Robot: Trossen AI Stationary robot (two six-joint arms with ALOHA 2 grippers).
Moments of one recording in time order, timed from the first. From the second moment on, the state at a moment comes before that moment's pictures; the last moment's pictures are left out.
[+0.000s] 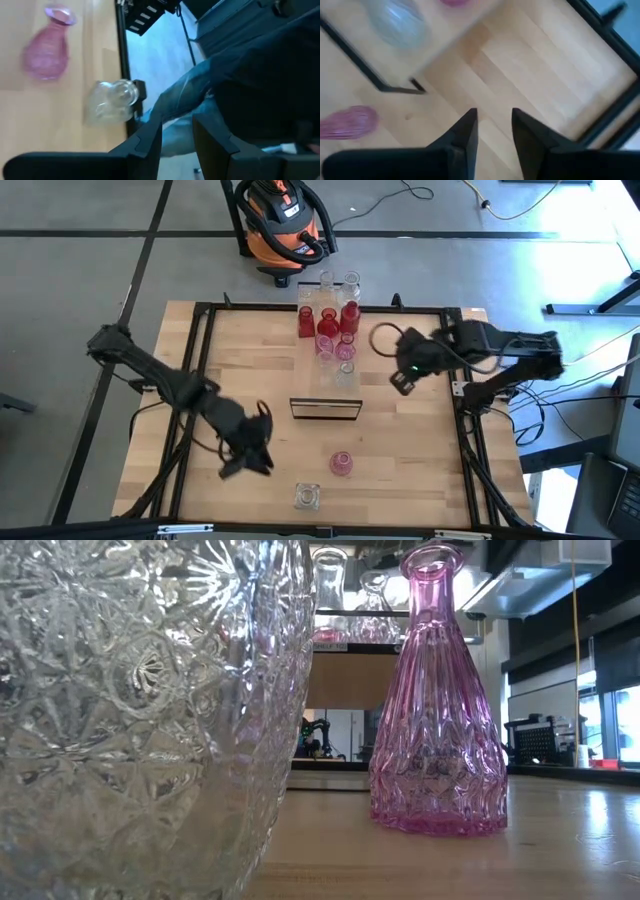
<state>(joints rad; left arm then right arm) -0.49 1.26 1.11 -0.35 0.21 -0.75 0.12 1.42 1.69 -1.57 0.30 0.80</state>
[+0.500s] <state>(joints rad) -0.53 1.55 1.11 -0.22 0.26 -0.87 0.29 1.03 1.22 -1.27 0.30 1.09</state>
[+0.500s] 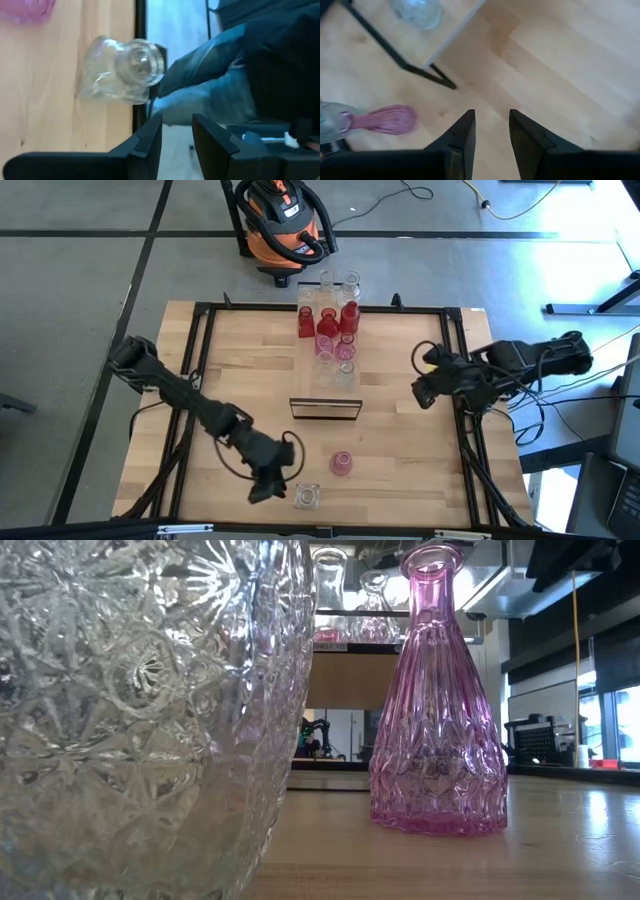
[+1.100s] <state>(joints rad) -0.47 1.56 1.11 -0.14 0.21 -1.05 0.61 1.10 0.95 -0.48 0.26 1.27</state>
